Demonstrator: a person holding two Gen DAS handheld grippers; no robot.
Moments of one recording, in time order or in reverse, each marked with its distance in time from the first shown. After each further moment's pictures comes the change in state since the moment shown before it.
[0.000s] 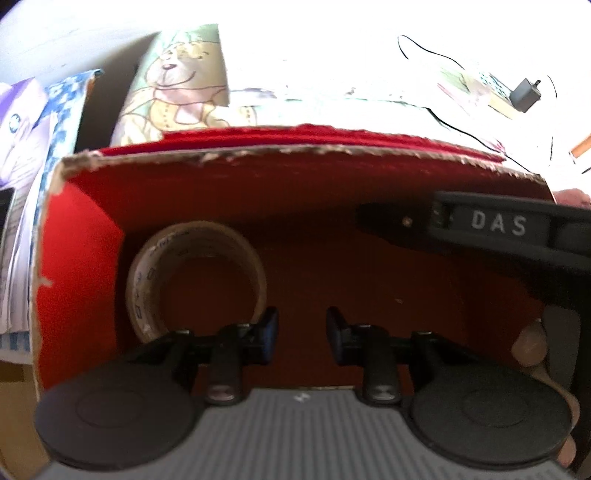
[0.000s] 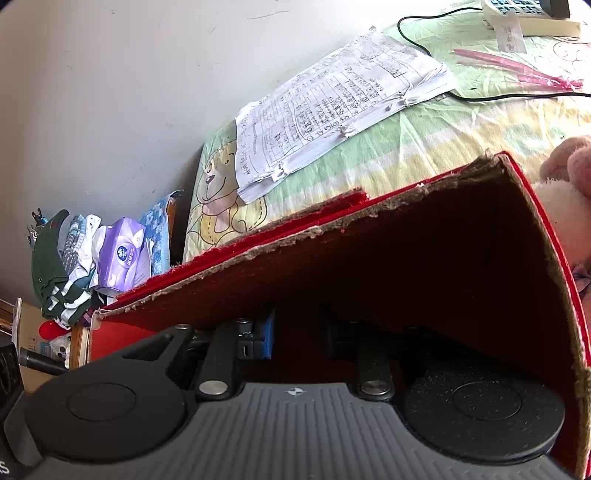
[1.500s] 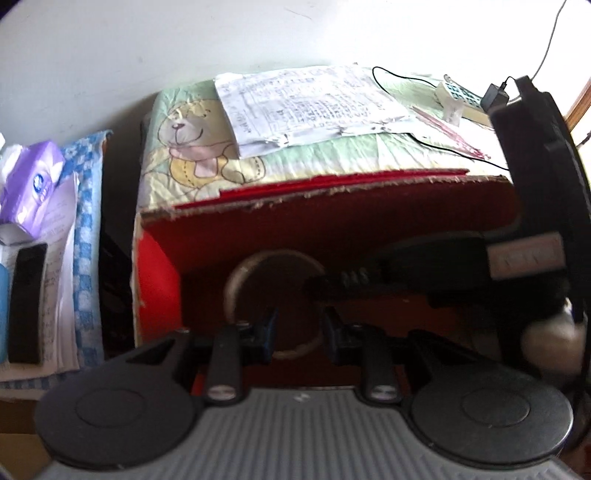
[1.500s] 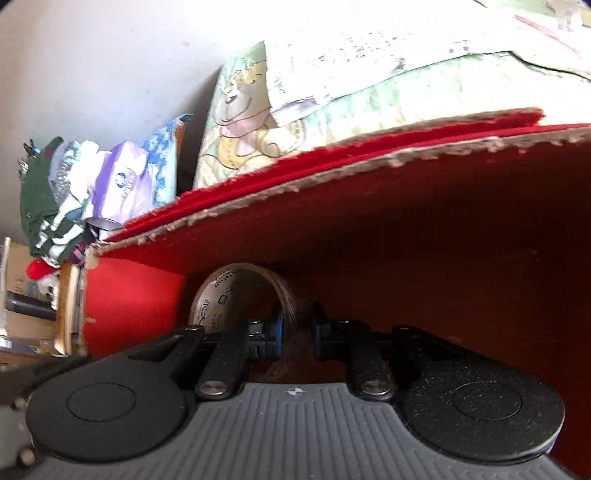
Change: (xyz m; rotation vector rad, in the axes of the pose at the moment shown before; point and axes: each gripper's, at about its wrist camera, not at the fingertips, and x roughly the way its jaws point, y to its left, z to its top) left arm -0.047 0.010 -0.013 0.138 -0.121 0.017; right arm 0.028 0.031 -0.012 -0.090 0.215 -0.011
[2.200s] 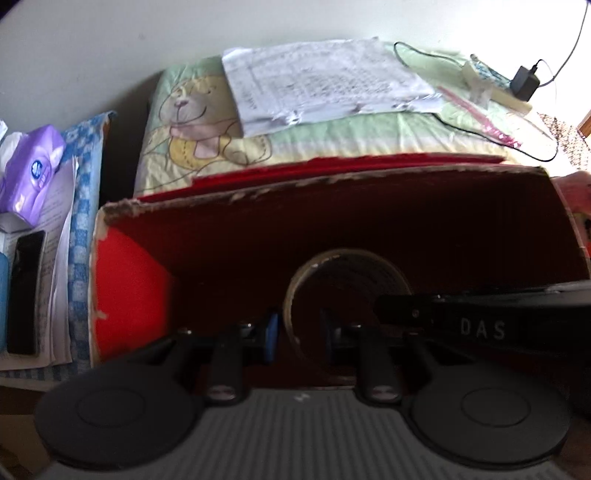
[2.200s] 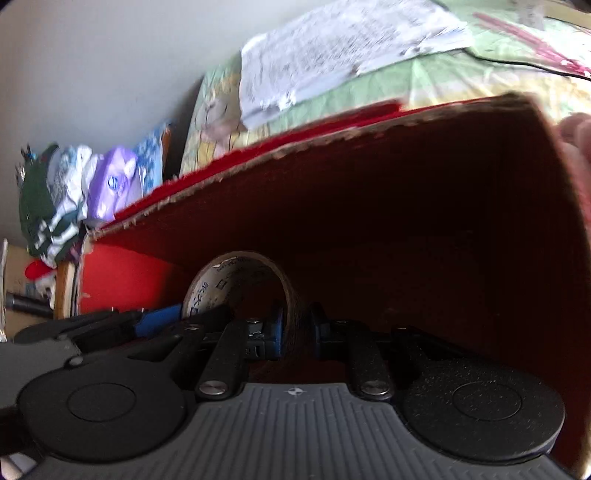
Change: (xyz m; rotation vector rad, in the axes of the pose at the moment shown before) left arm 0.039 -0.012 0.016 -0.033 0.088 0.106; right arm -0.029 -0.011 -0.004 0.006 0.012 -0.043
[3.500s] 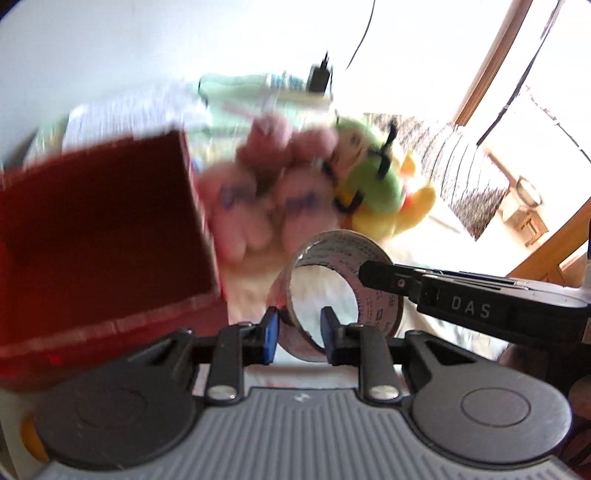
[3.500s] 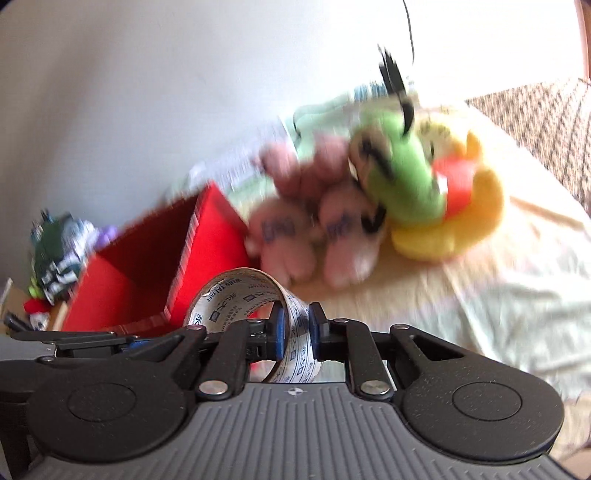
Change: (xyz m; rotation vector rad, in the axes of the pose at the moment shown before) left arm -0.090 -0.225 -0.109 0.128 -0.208 -0.268; right arm -0.200 -0.156 -0.158 -0.009 -0.479 -0.040
